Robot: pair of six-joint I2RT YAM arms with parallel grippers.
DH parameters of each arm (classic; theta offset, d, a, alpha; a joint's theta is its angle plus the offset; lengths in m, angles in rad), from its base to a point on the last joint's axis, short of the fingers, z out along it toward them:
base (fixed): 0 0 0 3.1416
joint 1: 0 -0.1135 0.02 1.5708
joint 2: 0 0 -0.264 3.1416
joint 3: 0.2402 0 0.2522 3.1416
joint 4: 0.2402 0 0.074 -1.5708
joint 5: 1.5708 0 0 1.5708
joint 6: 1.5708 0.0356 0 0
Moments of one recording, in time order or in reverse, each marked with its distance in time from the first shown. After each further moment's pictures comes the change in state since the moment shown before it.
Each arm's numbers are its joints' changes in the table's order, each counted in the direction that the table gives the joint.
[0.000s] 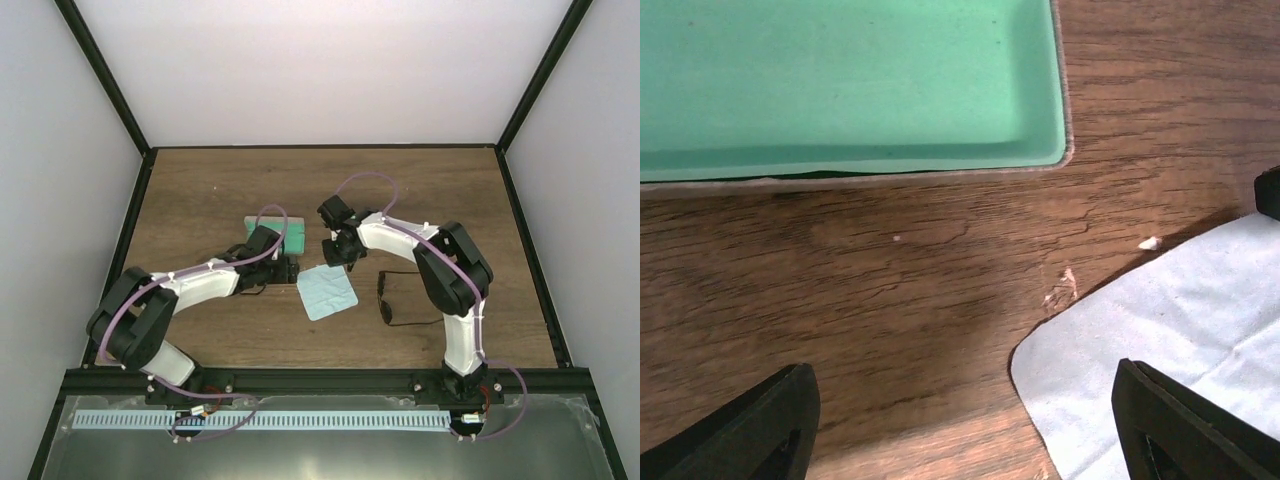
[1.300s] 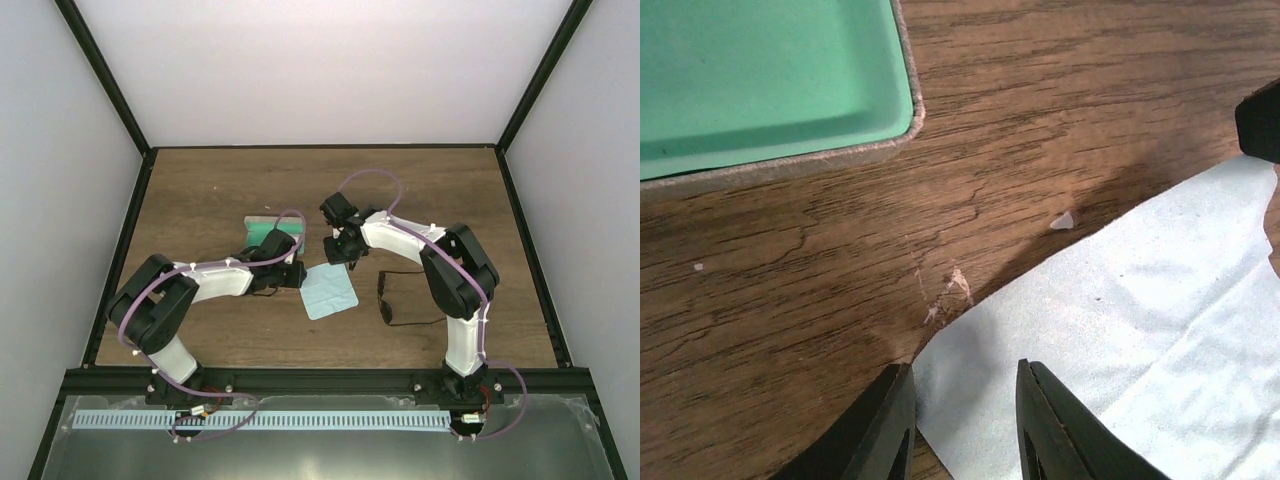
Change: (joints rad) left arm 0.065 0.136 0.035 -0.109 0.083 0.051; right arm 0.006 -0.047 -0.005 0.024 -0.005 0.010
